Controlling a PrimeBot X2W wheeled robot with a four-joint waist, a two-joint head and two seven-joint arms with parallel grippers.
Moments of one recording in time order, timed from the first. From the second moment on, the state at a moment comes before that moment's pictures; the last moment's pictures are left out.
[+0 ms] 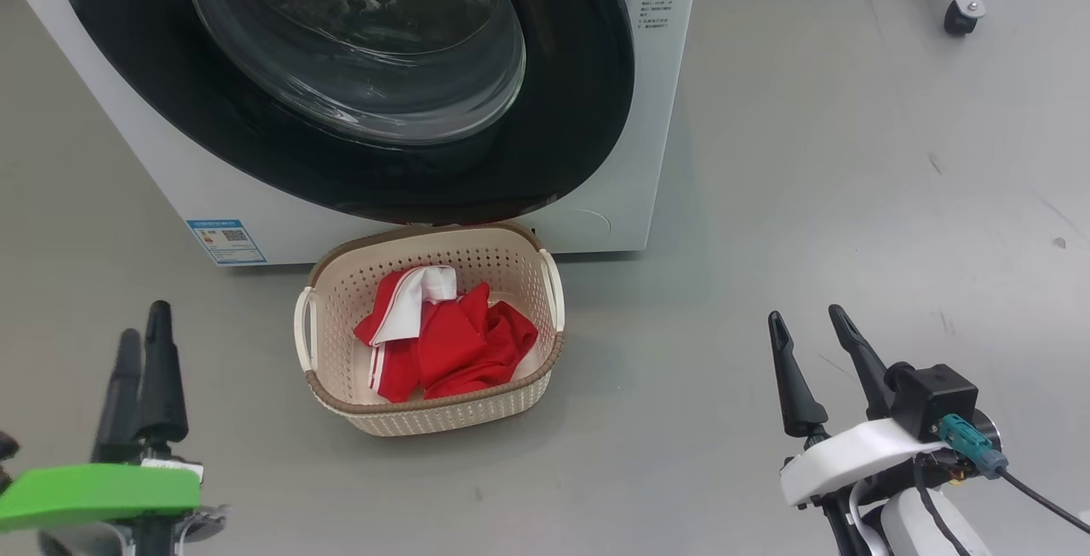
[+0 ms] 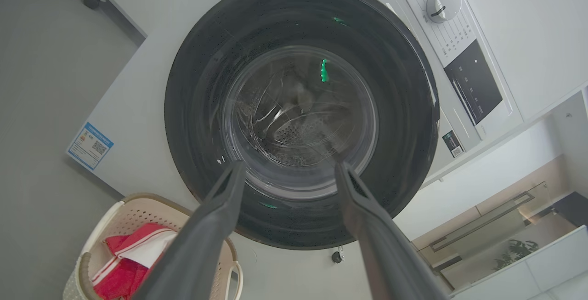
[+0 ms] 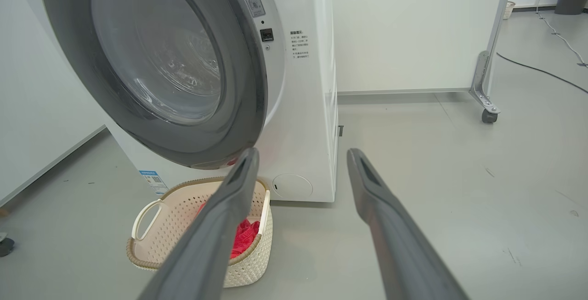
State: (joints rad) left arm 0.00 0.09 0.03 -0.02 -1.20 -0.12 -0.07; right arm -0.08 -0.07 0.23 0.26 0.35 0.03 -0.25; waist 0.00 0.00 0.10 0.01
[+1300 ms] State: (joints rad) left arm 0.14 0.19 -0.24 0.02 -0.40 0.11 -0.19; right arm 0.01 -0.07 0.23 0.25 0.32 0.00 -0.25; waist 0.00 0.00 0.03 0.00
